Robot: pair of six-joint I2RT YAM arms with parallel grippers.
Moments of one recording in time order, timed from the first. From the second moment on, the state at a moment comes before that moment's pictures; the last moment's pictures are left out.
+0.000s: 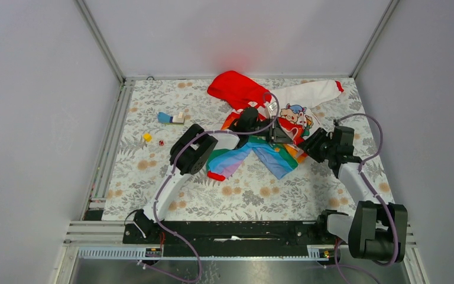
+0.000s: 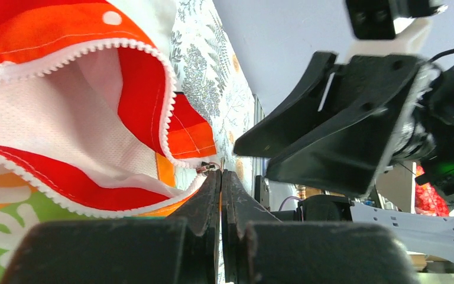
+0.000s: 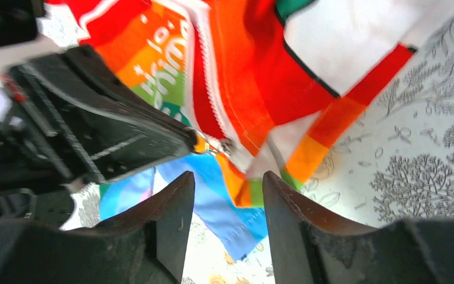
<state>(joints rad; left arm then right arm) -0.74 2.51 1.68 0.72 0.86 -1.11 -0.11 1.15 0.57 -0.11 -0.37 0.63</state>
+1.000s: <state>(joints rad) -0.83 2.35 1.58 0.43 0.34 -0.86 -0.02 1.10 0.45 -0.18 0.00 0.92</state>
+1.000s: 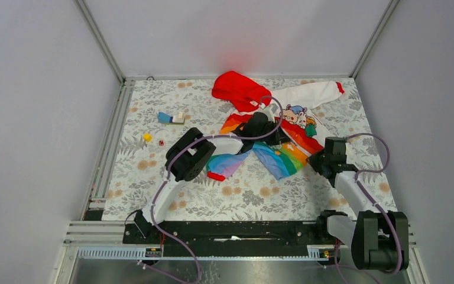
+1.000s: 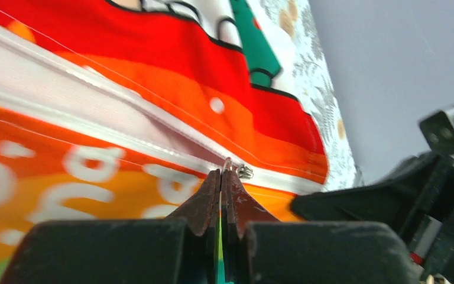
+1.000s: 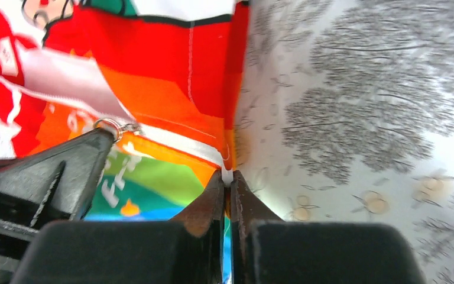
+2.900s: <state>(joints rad) -0.61 1.18 1.49 -0.33 0.14 -0.57 0.03 0.79 1.31 -0.75 -0.25 0.47</state>
